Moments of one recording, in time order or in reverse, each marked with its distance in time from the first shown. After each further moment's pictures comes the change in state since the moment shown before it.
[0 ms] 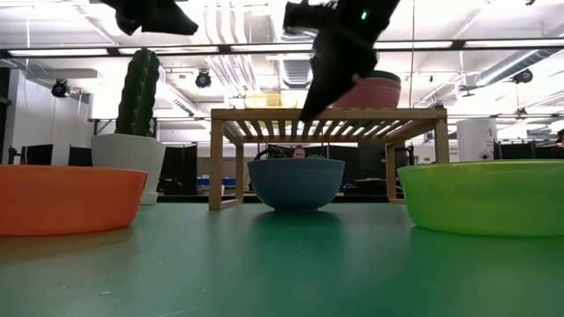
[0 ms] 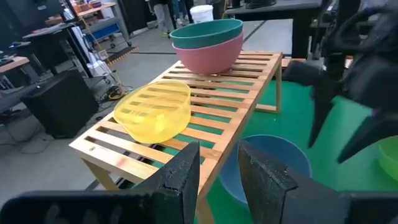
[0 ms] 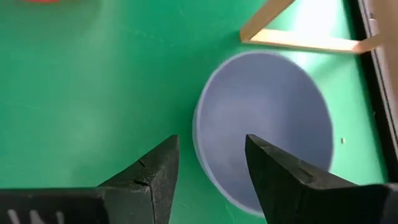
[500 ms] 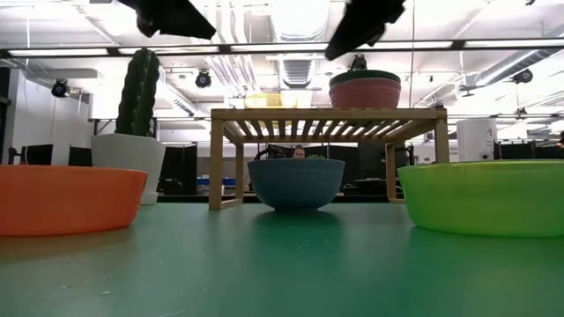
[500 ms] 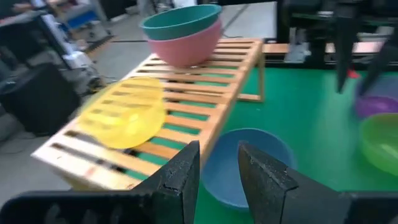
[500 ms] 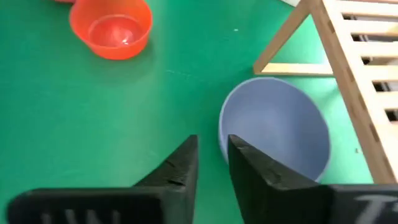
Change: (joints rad) left arm 0.049 0.122 0.073 -0.013 0.107 0.002; right arm 0.056 -0.274 -0.100 0.027 -0.098 0.058
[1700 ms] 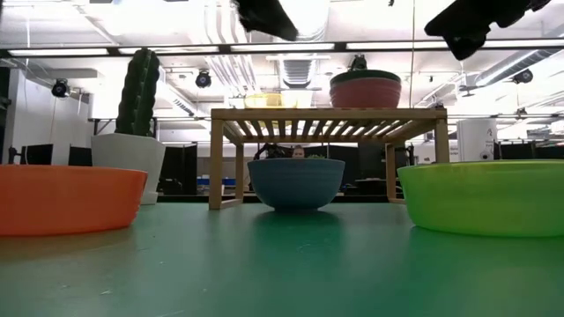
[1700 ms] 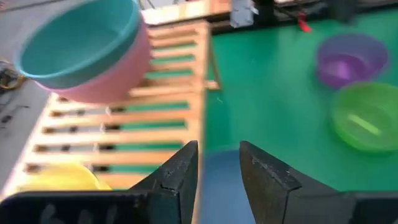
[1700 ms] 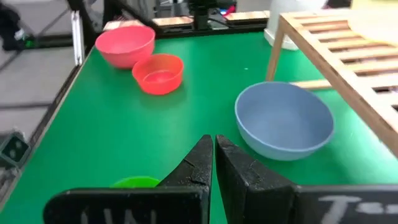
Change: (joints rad) left arm 0.281 0.576 0.722 -0.394 0.542 0.259; right arm 0.183 -0.708 -0.664 0.351 0.090 0.155
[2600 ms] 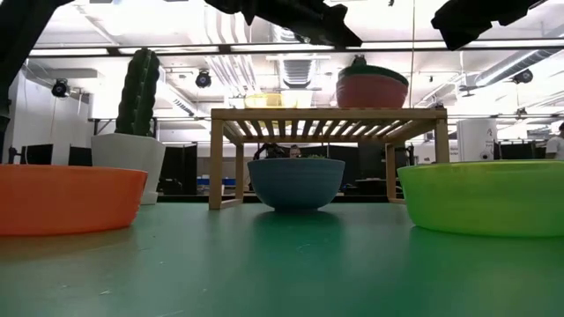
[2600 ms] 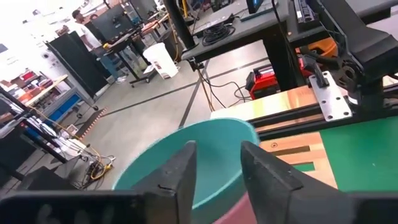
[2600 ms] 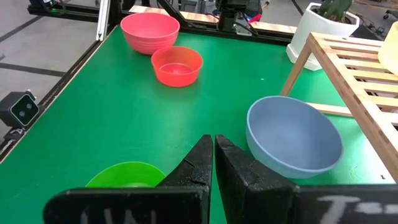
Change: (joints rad) left arm 0.146 0.331 0.158 0.647 0.017 0.288; right arm 0.000 -0.006 0.000 0.005 -0.086 -0.213
